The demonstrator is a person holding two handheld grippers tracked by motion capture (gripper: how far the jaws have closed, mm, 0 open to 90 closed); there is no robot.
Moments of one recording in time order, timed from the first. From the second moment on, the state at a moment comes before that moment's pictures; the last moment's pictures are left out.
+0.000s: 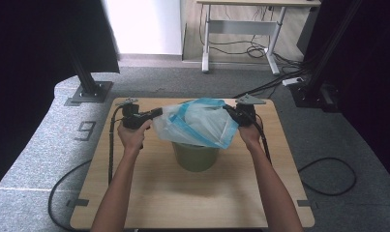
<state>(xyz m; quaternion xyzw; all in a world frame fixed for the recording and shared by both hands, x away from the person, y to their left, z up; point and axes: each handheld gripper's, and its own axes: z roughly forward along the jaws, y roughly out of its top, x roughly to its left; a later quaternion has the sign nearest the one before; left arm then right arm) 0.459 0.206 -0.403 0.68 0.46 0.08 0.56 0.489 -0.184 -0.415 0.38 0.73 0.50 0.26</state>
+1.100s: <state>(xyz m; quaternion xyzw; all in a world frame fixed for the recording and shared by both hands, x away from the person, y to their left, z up) 0.473 0.197 -0.432 0.70 0.49 0.05 0.52 0.501 -0.204 -0.446 0.43 0.73 0.48 0.22</state>
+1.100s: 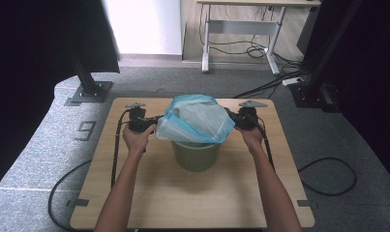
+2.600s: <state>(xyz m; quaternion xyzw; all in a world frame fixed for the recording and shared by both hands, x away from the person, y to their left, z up) 0.450 0.202 -0.417 0.70 0.47 0.07 0.53 0.344 -0.177 -0.390 0.34 0.75 0.52 0.25</state>
